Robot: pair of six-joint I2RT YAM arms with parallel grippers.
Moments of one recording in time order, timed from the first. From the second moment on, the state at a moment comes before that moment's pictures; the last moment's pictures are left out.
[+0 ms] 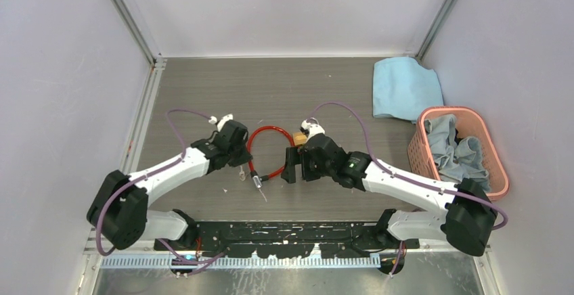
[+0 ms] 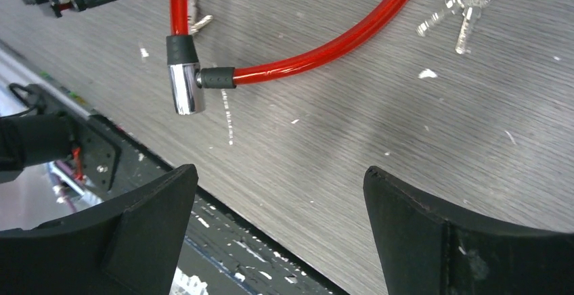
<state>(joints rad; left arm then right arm) -0.61 1.28 0.73 -0.37 -0.18 -0.89 0.93 1.17 0.74 -0.29 0.00 0.67</state>
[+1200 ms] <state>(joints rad) -0.70 1.30 0.73 -0.54 -0.29 -0.75 0.96 1.32 0.90 -0.44 0.12 0.68</state>
